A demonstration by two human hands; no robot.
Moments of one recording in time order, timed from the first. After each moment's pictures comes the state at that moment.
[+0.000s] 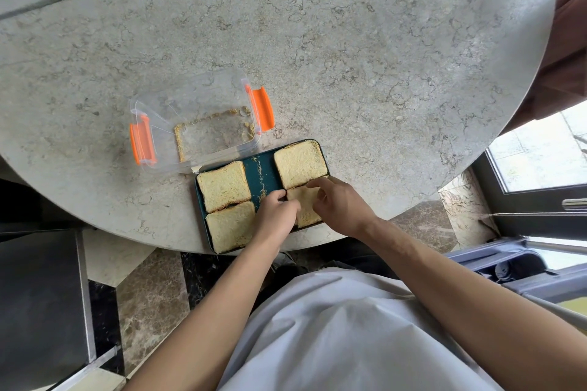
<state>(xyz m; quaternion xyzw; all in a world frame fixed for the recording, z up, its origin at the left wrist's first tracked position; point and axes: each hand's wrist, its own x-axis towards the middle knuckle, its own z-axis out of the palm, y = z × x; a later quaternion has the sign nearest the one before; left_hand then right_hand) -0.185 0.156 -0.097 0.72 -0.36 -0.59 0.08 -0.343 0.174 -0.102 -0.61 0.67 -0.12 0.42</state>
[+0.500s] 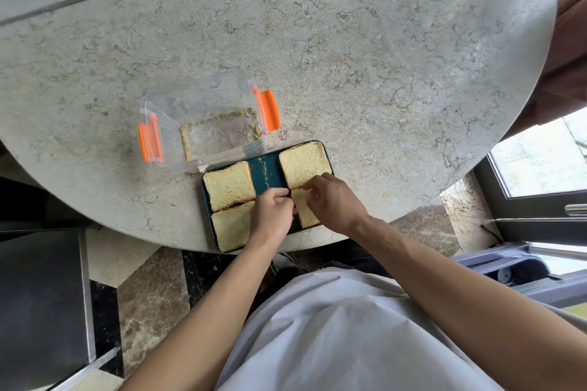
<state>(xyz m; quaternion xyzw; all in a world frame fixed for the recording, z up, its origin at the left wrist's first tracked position) -0.173 0.156 -0.093 0.72 -0.38 -0.57 0.16 -0.324 0.165 -0.097 -0.63 0.67 -0.13 0.39</state>
